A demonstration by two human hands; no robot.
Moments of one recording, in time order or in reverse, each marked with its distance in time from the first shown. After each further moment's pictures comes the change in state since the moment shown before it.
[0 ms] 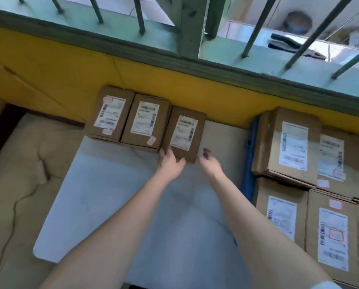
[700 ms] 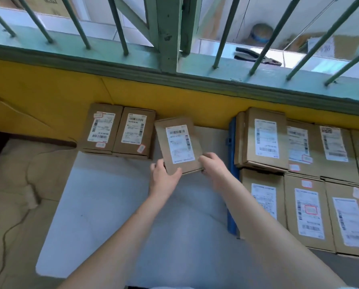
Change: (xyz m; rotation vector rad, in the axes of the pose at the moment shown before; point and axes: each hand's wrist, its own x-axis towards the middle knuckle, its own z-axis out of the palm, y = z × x) left_hand -0.088 0.012 -0.022 -0.171 0.133 0.104; right_hand -0.073 -0.012 -0.045 0.228 0.052 0.040
